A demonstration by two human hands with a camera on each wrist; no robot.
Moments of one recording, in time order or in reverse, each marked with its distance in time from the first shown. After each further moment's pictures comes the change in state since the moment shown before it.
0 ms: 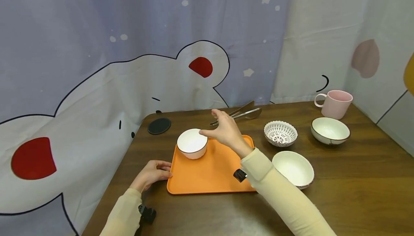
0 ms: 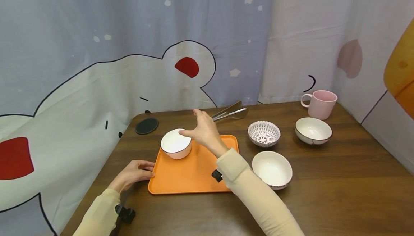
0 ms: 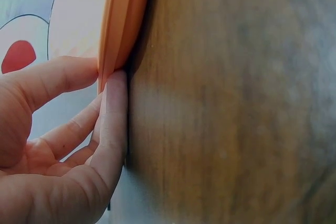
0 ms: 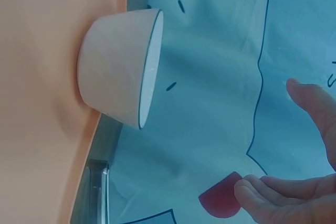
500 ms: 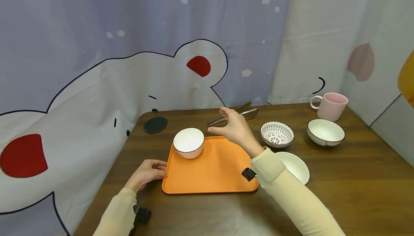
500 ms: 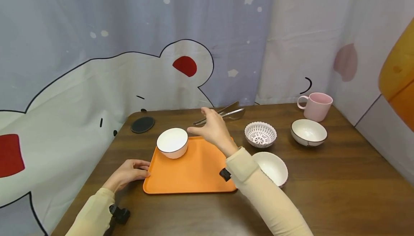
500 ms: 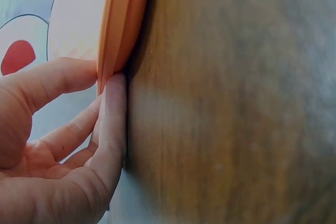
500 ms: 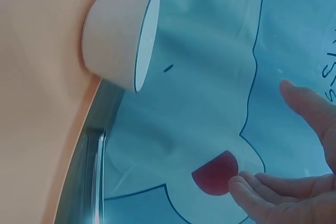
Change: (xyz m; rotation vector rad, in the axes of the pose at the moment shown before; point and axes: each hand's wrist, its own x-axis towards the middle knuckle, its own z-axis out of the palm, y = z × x) left_hand -0.002 0.003 0.001 0.007 -0.001 0.011; right_hand -0.009 0.011 -0.033 0.036 -0.027 0.019
